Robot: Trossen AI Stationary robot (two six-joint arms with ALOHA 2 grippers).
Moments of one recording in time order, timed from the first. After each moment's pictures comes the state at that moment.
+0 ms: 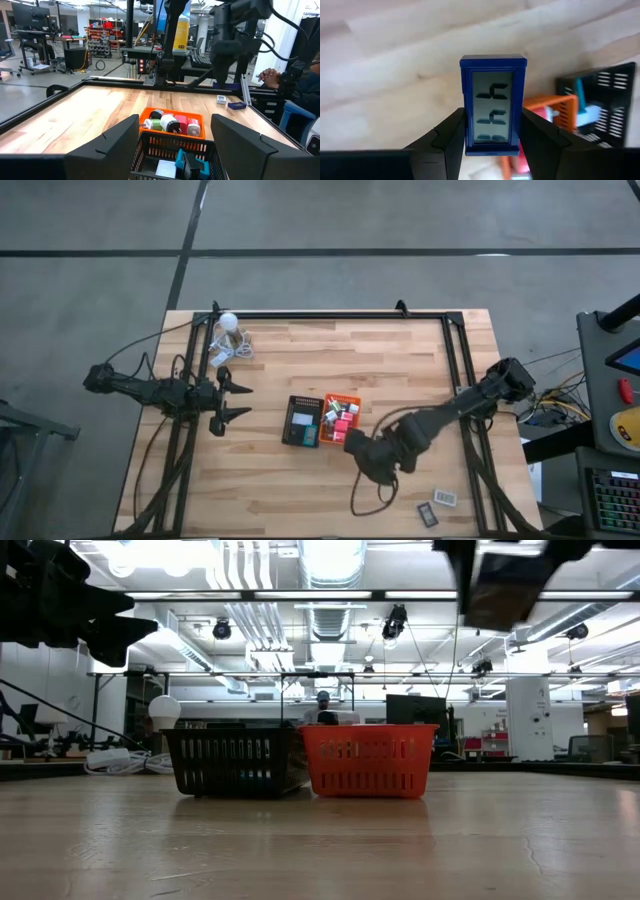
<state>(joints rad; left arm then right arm) -0.28 0.04 0.01 0.05 -0.29 -0.06 0.48 1.75 1.48 -1.01 0.08 -0.78</state>
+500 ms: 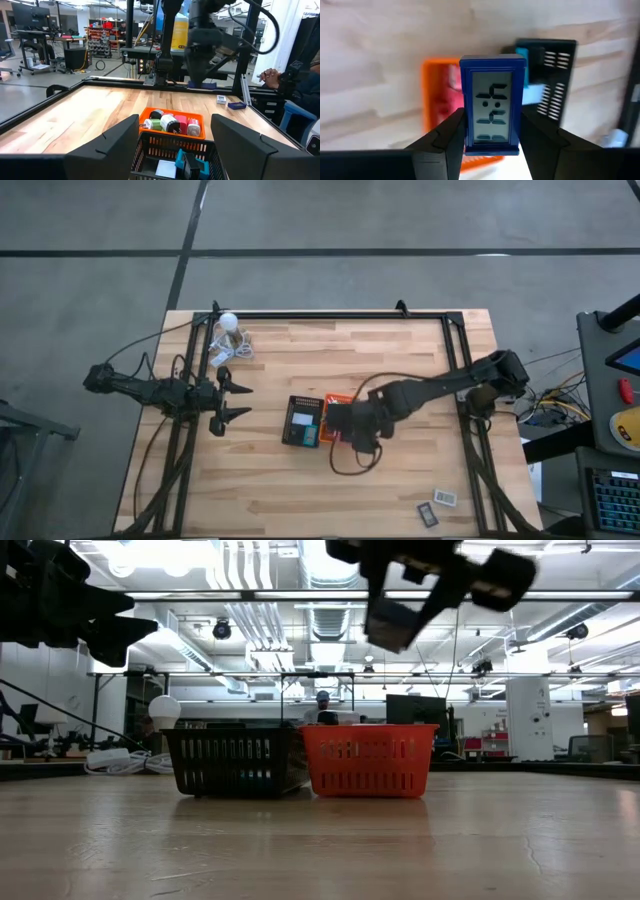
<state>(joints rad) -0.28 0.04 0.01 0.05 -0.29 -0.06 0.25 1.75 1.48 -0.88 0.08 -1.20</state>
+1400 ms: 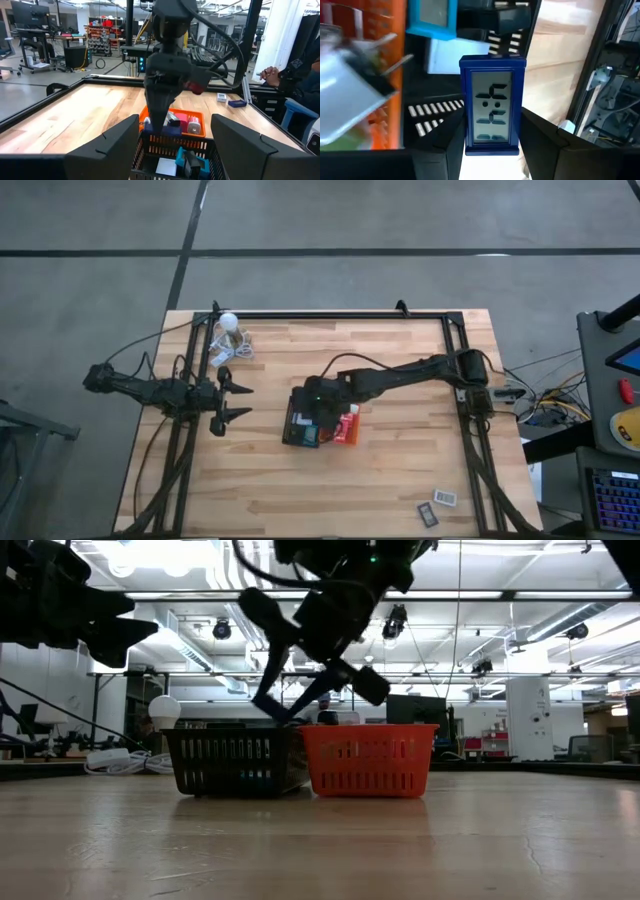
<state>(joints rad) -0.28 0.05 0.01 0.05 -0.29 -0.06 0.04 2.01 1.51 -0.41 0.07 -1.57</state>
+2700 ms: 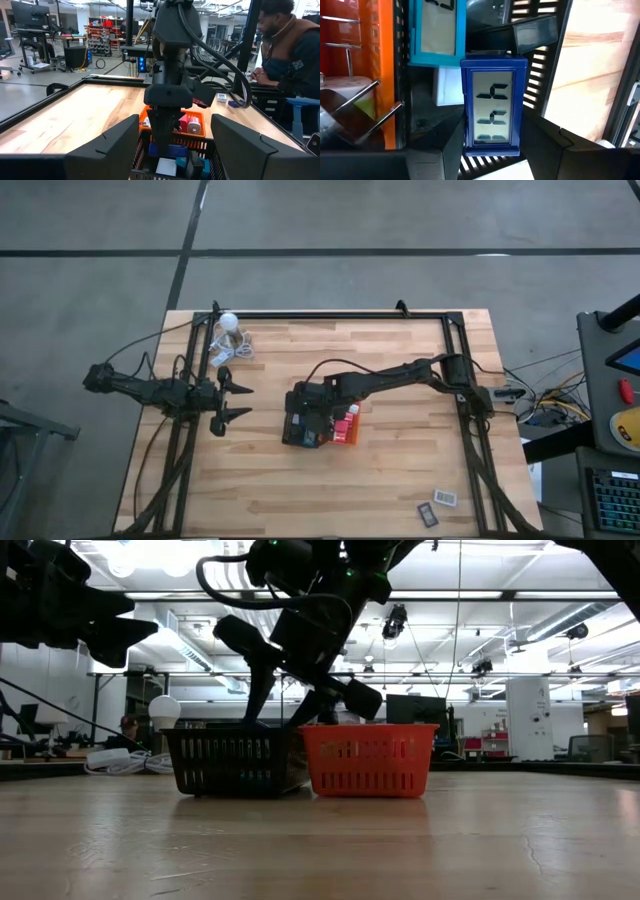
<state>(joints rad) -0.28 0.05 0.01 0.05 -0.29 -0.06 0.04 2.16 1.68 -0.55 0.02 -1.49</state>
